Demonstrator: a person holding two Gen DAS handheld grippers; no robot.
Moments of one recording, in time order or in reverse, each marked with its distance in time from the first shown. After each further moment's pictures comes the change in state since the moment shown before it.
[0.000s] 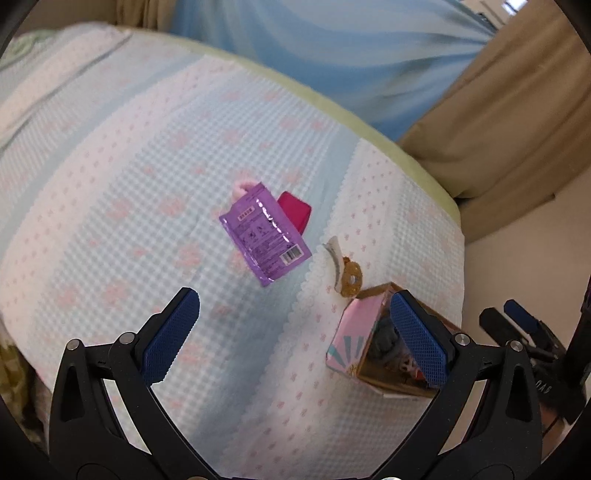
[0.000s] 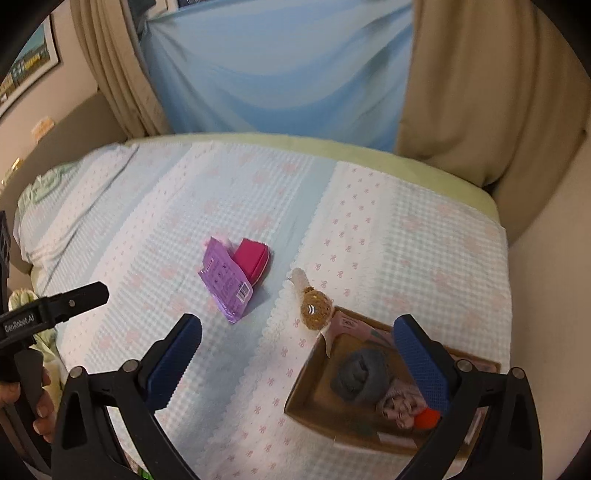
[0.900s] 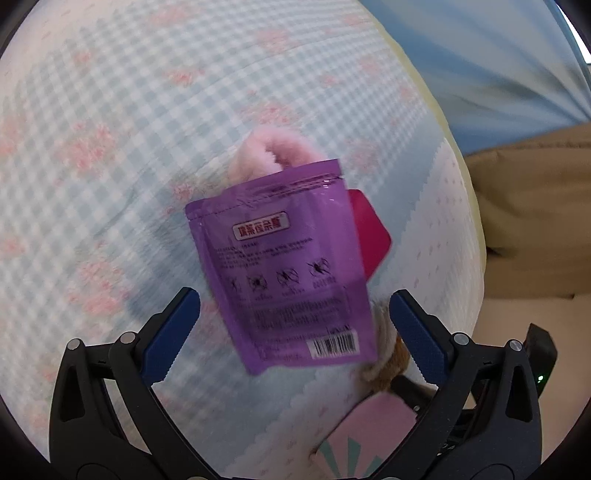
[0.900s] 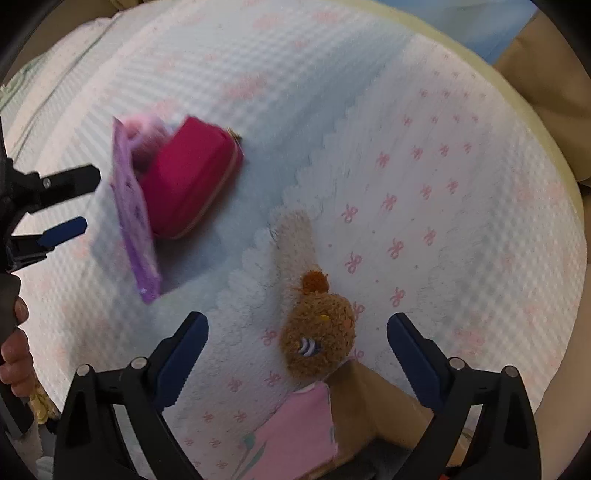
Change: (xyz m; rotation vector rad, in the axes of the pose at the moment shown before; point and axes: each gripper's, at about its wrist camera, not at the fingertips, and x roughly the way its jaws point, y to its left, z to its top) left arm 0.256 0.087 0.052 -0.335 0.175 -0.105; right arm 0.282 -0.004 0.016 -0.206 0.479 0.015
